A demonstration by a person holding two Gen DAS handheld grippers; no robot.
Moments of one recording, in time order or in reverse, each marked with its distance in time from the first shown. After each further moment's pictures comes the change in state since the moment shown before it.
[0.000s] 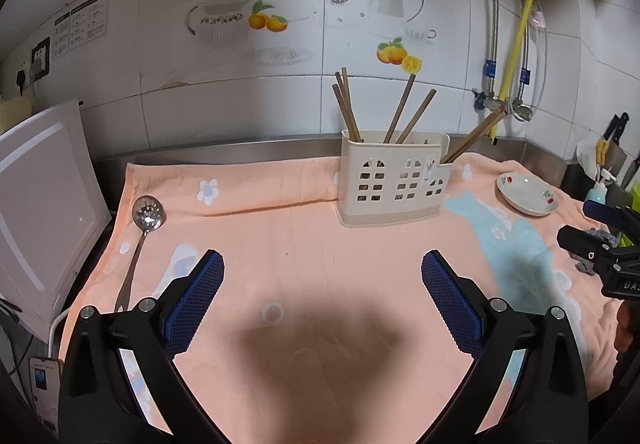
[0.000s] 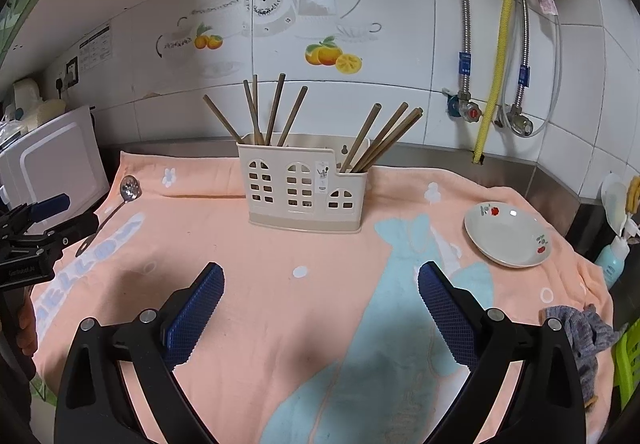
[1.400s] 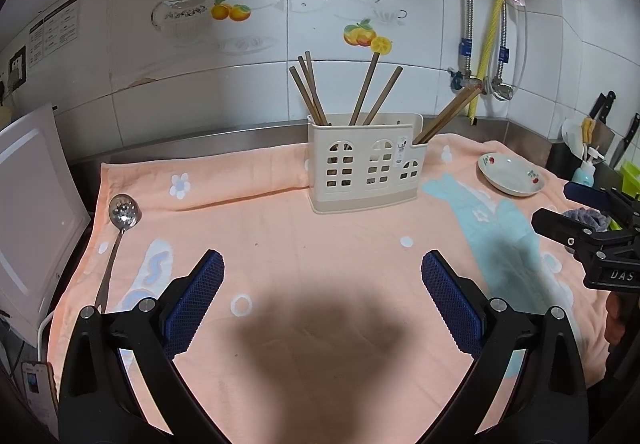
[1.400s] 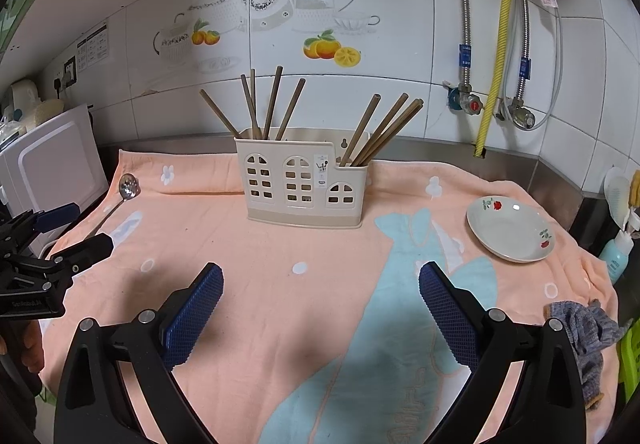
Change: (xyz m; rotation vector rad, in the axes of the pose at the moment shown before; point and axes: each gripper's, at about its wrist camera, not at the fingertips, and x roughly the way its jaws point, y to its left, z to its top) left arm 0.009 -0.029 -0.007 0.045 0.038 -0.046; right arm 0.007 -0.001 -0.003 0.007 0.011 0.005
